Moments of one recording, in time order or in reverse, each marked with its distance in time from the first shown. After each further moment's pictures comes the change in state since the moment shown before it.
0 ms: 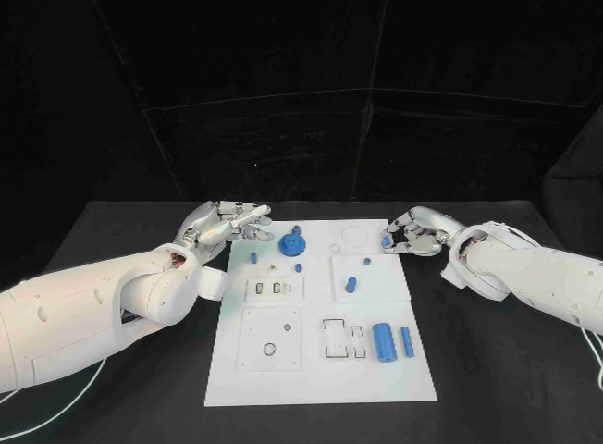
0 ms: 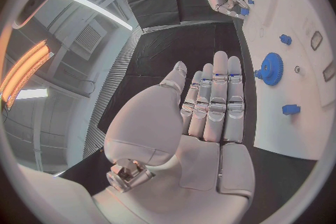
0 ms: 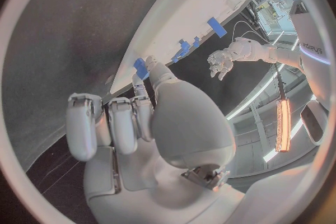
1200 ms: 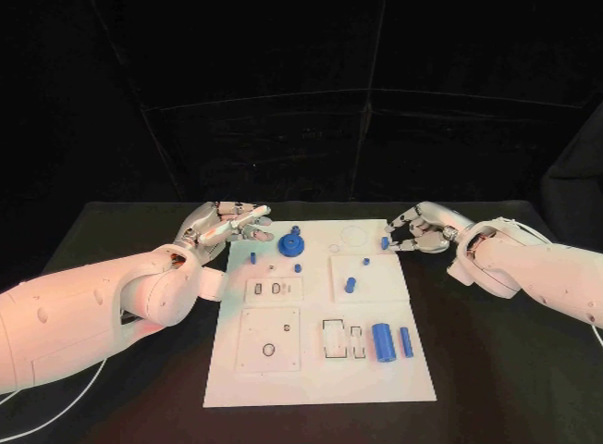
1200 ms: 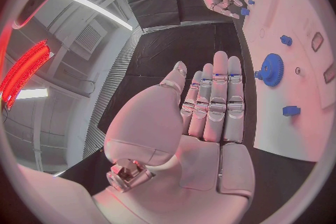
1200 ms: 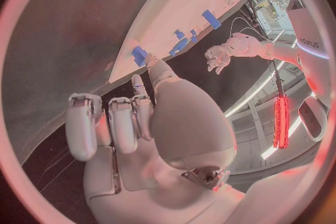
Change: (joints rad) left arm 0.000 0.005 0.000 -0.002 0.000 -0.001 0.000; left_hand 0.000 0.000 0.000 0.000 0.000 0.000 0.000 0.000 0.000 0.000 0.000 0.000 0.001 0.000 0.000 0.000 -0.002 0.000 0.000 0.000 0.000 0.000; right arm 0.018 -0.047 0.000 0.042 0.020 0.001 0.014; right_hand 0.012 -0.044 -0.025 0.019 0.084 -0.055 0.011 -0.018 -0.004 0.000 0.000 -0.015 -0.001 0.000 0.000 -0.009 0.000 0.000 -0.002 0.002 -0.003 0.000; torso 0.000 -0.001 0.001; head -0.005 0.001
